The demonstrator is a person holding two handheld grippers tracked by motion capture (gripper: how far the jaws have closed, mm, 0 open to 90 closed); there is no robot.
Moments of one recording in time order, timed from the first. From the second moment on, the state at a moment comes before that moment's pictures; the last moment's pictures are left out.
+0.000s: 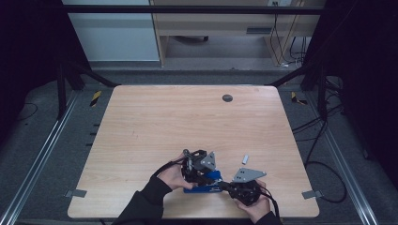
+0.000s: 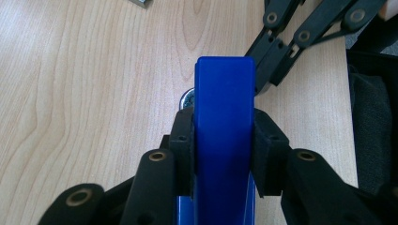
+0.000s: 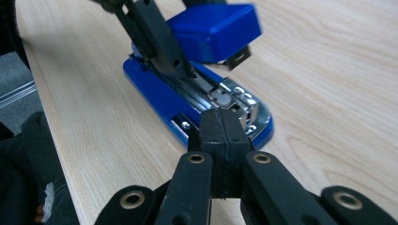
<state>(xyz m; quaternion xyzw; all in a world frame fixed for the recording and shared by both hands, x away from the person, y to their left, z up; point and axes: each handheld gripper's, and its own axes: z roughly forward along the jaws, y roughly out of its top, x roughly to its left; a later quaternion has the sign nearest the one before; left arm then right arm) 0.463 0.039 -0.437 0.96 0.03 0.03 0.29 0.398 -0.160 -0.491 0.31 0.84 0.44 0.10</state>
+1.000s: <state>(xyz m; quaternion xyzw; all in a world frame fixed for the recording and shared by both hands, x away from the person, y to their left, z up) 0.462 0.040 -0.437 0.96 0.03 0.03 0.29 0.412 -0.171 -0.482 0.26 0.83 0.48 0.10</state>
